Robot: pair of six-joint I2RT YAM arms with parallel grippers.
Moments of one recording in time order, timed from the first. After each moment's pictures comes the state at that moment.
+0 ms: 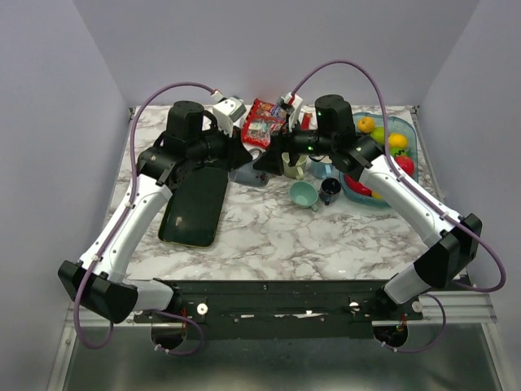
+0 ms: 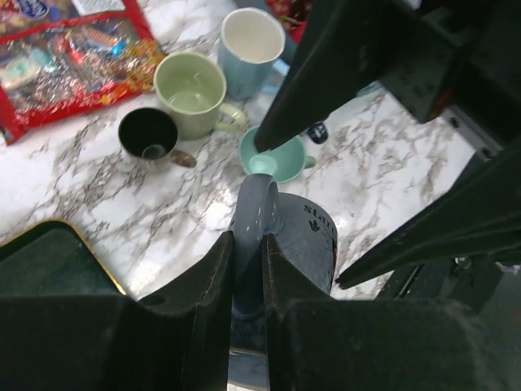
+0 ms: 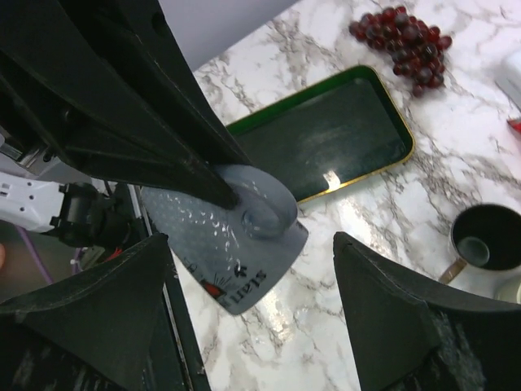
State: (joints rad) left arm -0.42 1.30 1.45 -0.62 0.48 -0.05; right arm 0.63 1.56 1.56 -0.37 -0.61 0.11
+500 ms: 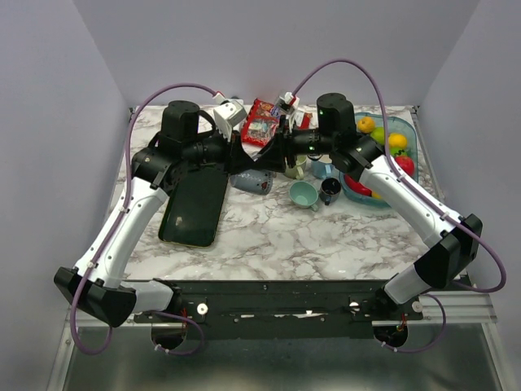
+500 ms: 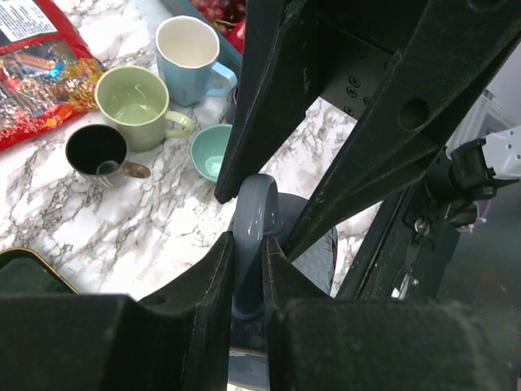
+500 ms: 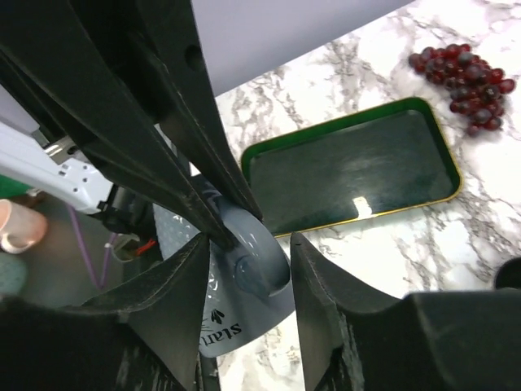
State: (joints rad) left arm -0.42 1.28 1.49 -0.66 0.65 -0.01; right arm 0.63 1.55 1.55 -0.30 -0.77 0.11
